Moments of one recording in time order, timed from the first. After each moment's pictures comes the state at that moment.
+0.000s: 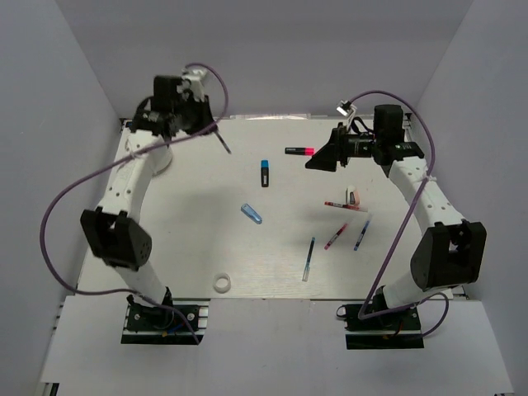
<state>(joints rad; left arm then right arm) -0.23 1.67 1.76 -0.69 0.33 -0.10 0.17 1.52 1.33 -0.34 -1.18 0.13</state>
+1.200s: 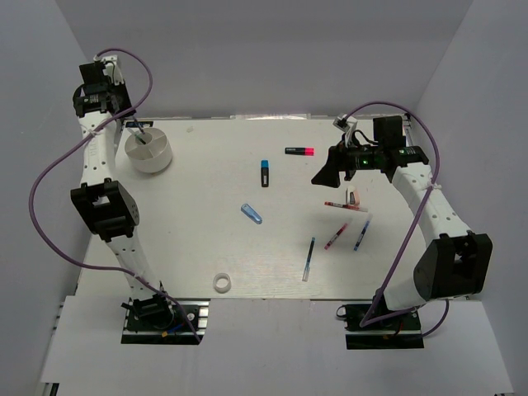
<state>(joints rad) 0.23 2.06 2.22 -0.74 0.09 0.01 0.17 1.45 1.31 -0.64 -0.95 -0.24</state>
